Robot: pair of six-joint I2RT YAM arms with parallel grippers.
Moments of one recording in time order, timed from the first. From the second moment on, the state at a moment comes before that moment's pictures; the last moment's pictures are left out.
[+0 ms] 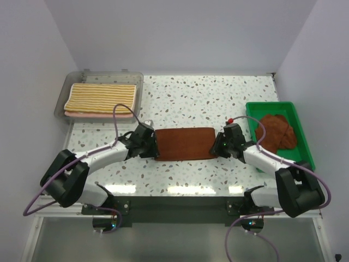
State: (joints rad) left arm -0.62 1.41 0.69 -0.27 -0.02 -0.69; right arm 0.37 1.29 0.53 -0.18 -0.07 0.69
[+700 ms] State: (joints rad) left arm -0.53 1.60 0.99 -0.20 -0.03 -0.59; right arm 0.31 1.57 0.92 -0.19 -0.02 0.56
